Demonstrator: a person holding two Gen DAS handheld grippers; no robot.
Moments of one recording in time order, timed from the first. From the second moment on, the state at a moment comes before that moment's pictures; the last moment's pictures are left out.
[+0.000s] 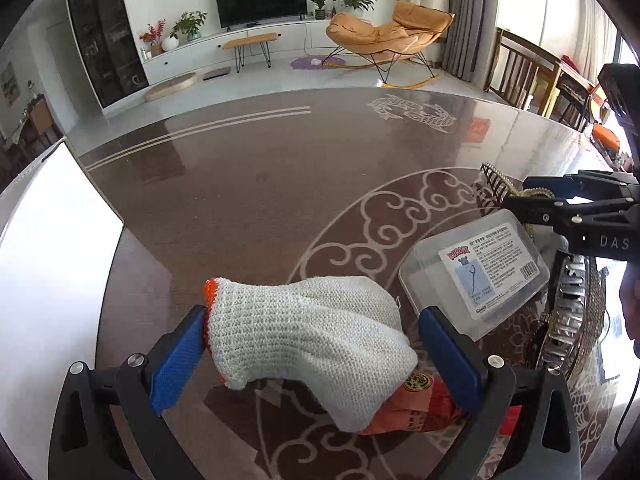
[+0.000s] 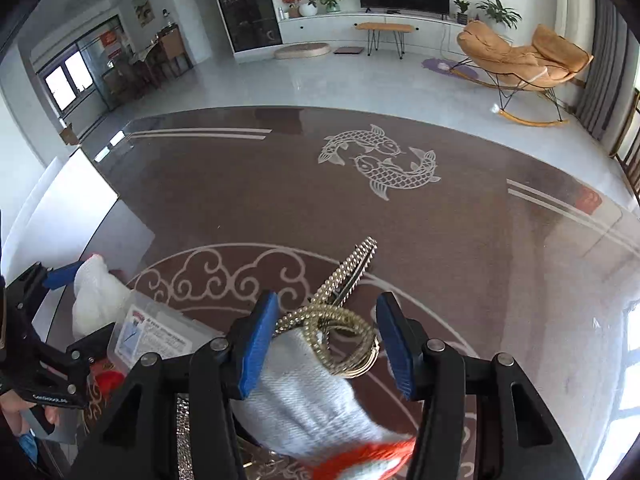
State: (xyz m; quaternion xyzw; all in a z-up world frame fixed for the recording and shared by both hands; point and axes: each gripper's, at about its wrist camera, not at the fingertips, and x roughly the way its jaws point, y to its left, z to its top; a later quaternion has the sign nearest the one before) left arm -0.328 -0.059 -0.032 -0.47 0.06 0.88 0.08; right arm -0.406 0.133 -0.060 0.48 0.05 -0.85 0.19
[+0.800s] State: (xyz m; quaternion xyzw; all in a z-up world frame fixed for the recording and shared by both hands) left arm -0.212 -0.001 -0.023 -0.47 -0.10 0.87 0.07; right arm -0.148 0.268 -0.067 0.45 0.03 -0.89 0.09
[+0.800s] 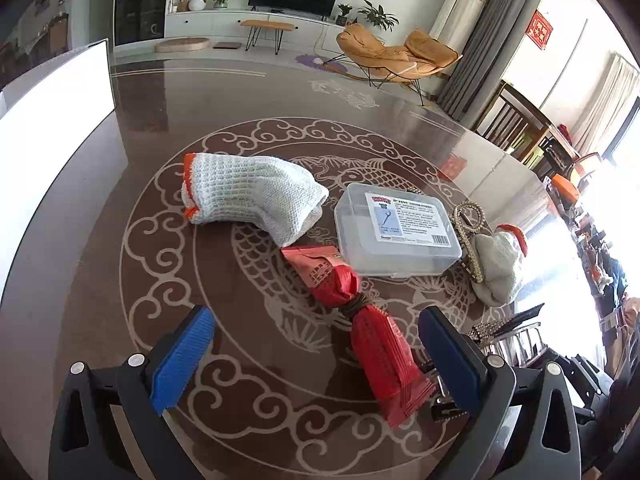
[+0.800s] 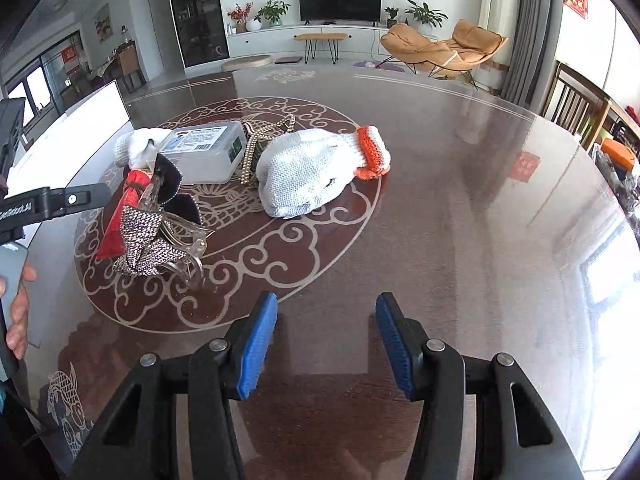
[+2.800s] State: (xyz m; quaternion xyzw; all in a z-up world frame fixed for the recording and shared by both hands) left arm -0.195 0.009 -0.045 -0.46 0.05 0.88 0.10; right arm -0.086 0.222 -0.069 0.48 -0.10 -0.86 0.14
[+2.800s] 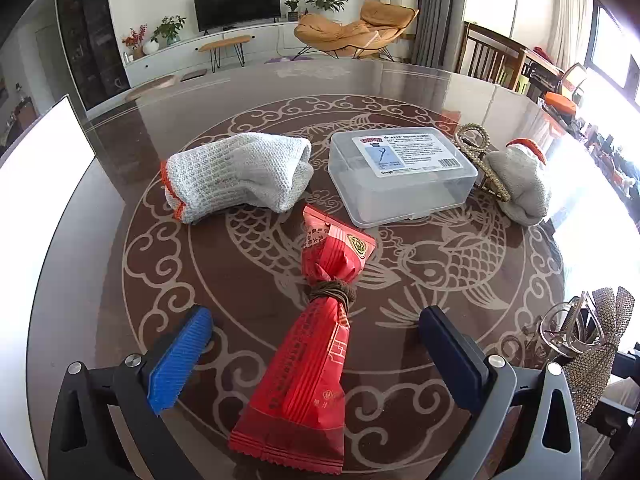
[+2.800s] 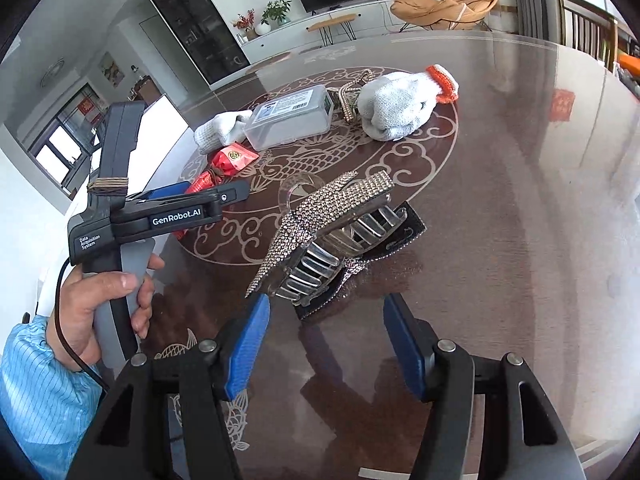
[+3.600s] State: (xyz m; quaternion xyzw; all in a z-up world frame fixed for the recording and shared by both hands) left arm -0.194 0.008 -0.047 -0.46 0.05 0.88 0.10; right arm -0.053 0.216 -0.060 0.48 -0.14 -0.86 0.09
